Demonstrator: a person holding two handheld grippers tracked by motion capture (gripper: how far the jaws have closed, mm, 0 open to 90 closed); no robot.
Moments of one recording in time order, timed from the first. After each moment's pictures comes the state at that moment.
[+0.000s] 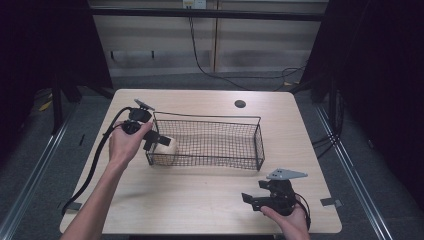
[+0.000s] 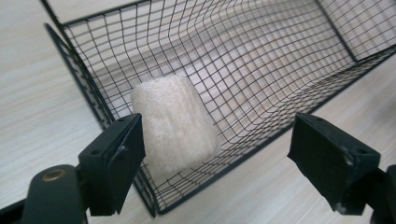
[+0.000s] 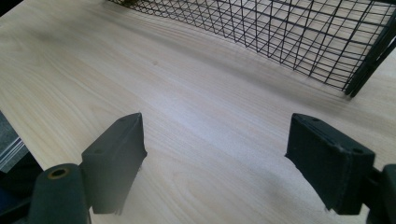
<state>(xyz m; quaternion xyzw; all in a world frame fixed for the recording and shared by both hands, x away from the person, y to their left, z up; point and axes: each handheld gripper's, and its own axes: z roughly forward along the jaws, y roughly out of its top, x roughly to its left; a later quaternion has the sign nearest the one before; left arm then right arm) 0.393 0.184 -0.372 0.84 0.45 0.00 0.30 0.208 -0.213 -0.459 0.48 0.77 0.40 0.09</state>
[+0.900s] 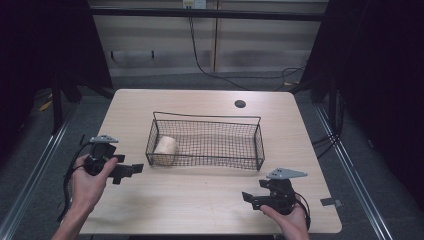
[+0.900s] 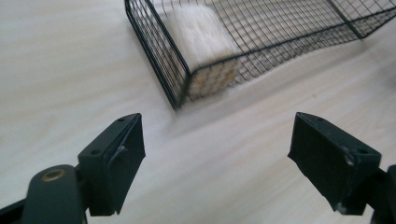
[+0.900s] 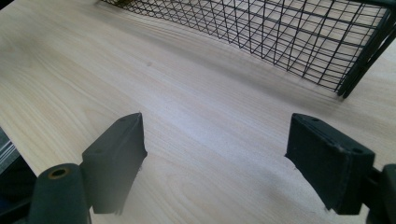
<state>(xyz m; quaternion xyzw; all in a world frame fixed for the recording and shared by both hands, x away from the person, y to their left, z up) 0.298 0.255 -0.396 0.81 0.47 0.05 0.36 0.210 -0.213 -0.459 0.49 0.77 0.40 0.10</state>
